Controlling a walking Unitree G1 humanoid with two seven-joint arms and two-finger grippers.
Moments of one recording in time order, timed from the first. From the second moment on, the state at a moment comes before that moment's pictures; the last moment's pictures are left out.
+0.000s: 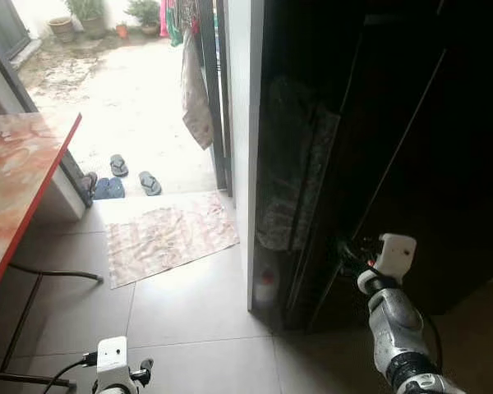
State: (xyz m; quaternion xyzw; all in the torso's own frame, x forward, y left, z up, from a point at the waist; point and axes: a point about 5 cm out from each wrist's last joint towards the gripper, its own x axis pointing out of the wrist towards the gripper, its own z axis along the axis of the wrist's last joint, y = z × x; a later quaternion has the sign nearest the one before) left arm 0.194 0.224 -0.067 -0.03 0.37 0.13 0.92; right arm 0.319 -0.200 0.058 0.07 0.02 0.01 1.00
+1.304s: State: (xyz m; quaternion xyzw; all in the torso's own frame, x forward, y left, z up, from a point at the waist) left arm 0.192 0.225 -0.067 -0.03 0.36 0.13 0.92; right arm 0.374 -0.153 0.106 0.08 0.05 0.08 0.99
